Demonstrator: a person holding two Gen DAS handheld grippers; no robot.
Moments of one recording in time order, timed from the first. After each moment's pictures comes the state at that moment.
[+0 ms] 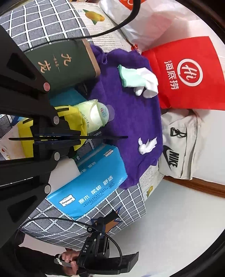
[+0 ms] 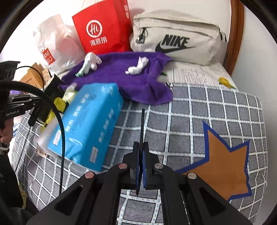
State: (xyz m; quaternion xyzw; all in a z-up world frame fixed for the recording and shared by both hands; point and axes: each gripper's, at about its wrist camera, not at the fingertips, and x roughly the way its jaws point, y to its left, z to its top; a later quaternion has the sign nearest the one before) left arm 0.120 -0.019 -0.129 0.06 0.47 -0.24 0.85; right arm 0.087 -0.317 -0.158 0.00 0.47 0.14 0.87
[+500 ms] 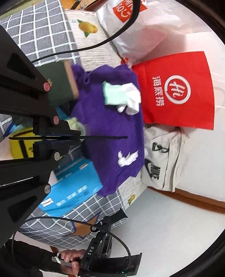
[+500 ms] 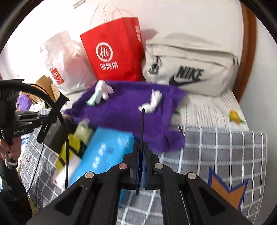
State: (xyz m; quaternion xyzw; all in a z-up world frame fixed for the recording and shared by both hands) left arm 0.146 0.004 -0.094 0.03 0.45 -0.21 0.87; right arm 0.144 -0.291 -0.103 0.01 0.42 0.18 0.89
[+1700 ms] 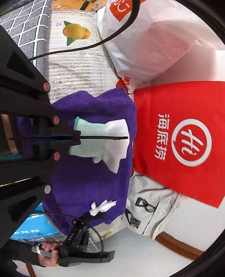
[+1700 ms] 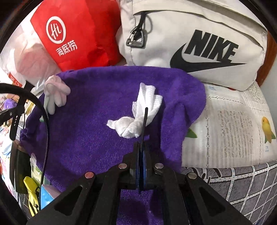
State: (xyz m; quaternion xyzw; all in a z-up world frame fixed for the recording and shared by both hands) left arm 0.278 0.050 -0.128 -0.02 0.50 -0.12 0.86; right arm 0.296 -0.260 -0.204 0.01 0.52 0.13 0.84
